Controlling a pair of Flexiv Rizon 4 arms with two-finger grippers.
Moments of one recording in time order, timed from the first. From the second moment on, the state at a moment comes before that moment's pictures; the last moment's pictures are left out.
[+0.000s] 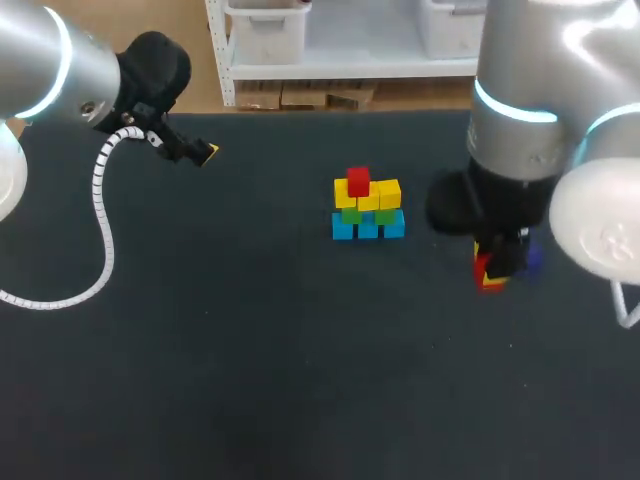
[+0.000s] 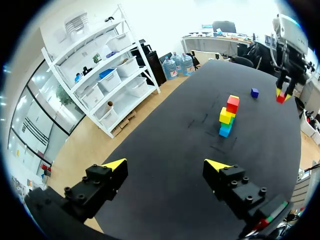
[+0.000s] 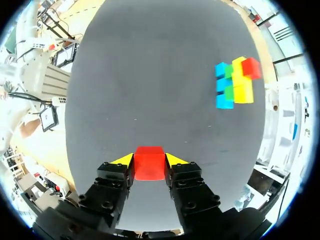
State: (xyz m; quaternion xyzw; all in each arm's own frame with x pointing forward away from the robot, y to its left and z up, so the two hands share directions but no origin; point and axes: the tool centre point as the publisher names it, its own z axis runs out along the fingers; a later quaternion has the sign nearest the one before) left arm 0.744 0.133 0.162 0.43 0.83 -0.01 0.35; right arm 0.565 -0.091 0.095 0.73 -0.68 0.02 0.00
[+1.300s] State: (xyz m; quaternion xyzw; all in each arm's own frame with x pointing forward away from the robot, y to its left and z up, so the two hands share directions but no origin) left arm 0.744 0.133 0.162 0.43 0.83 -0.01 0.35; right arm 0.672 -0.016 0.126 0.76 -0.65 0.00 -0.04
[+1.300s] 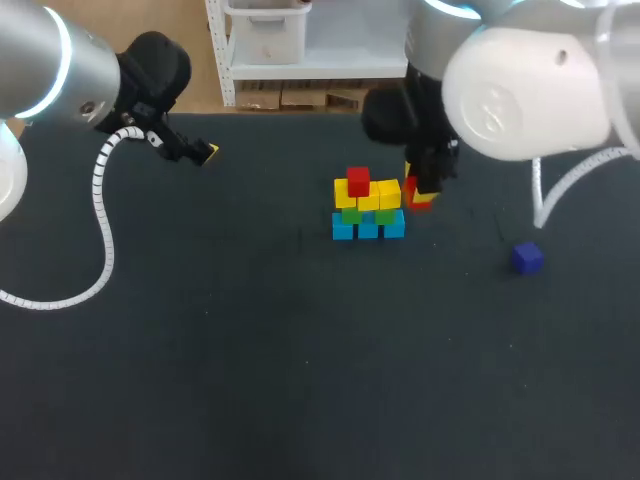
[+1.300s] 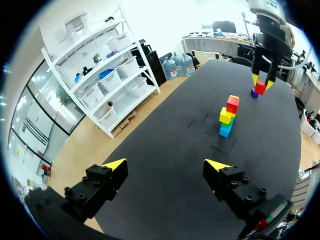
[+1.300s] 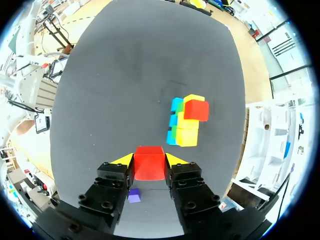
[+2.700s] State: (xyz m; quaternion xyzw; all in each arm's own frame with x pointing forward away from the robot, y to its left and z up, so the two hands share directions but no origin) left arm 0.744 0.133 0.162 0.43 0.83 -0.01 0.35; right arm 0.727 0.013 0.103 0.76 -0.65 -0.04 0.01
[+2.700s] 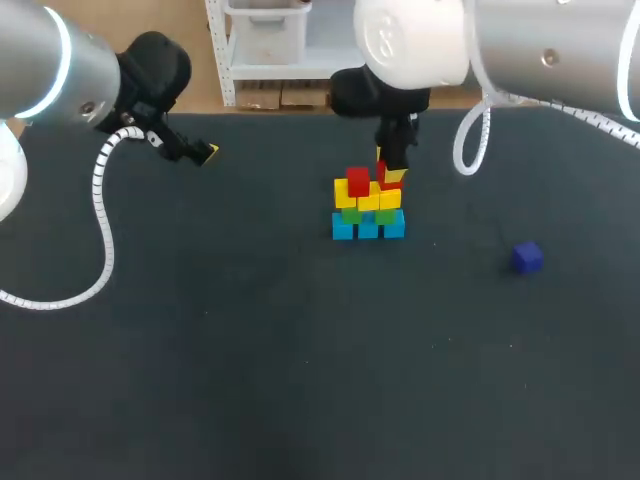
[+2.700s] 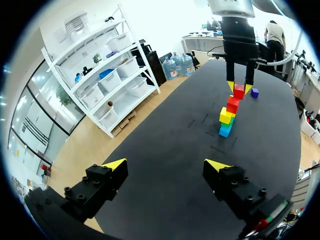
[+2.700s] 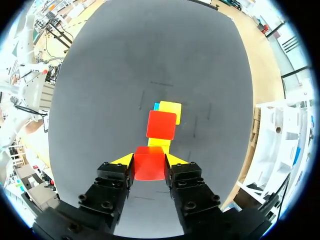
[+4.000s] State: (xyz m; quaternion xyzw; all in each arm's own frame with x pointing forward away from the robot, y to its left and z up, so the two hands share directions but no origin) left arm 0.744 0.133 0.162 0.43 0.83 -0.01 0.35; right arm 0.727 0.023 0.091 0.76 -0.65 -0.06 0.03
